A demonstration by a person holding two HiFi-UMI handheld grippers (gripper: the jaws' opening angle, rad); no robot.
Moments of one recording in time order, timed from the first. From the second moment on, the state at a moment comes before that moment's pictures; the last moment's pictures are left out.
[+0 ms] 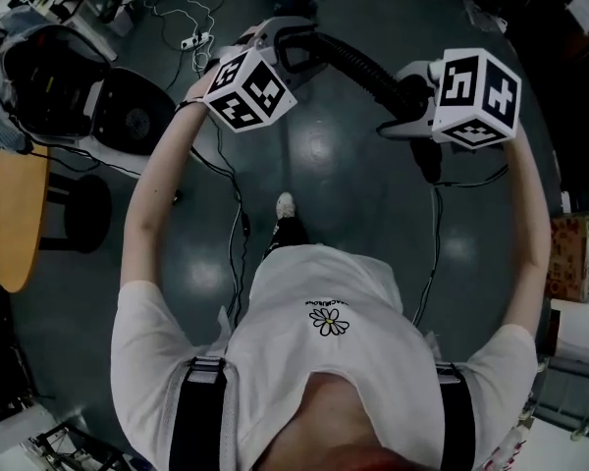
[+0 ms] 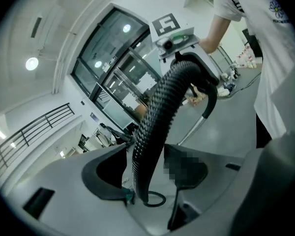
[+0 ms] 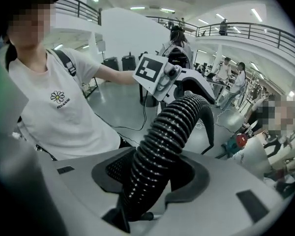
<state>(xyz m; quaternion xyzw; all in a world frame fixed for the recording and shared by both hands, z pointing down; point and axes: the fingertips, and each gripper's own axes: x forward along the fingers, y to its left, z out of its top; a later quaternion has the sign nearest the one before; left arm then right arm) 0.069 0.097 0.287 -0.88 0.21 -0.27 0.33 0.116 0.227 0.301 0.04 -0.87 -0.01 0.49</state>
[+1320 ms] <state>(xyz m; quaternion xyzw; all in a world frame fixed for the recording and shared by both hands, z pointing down) 0.155 0.410 0.277 -0.95 -0.23 0.00 -0.20 0.074 0.201 0.246 0.28 -0.84 -0.40 0.25</state>
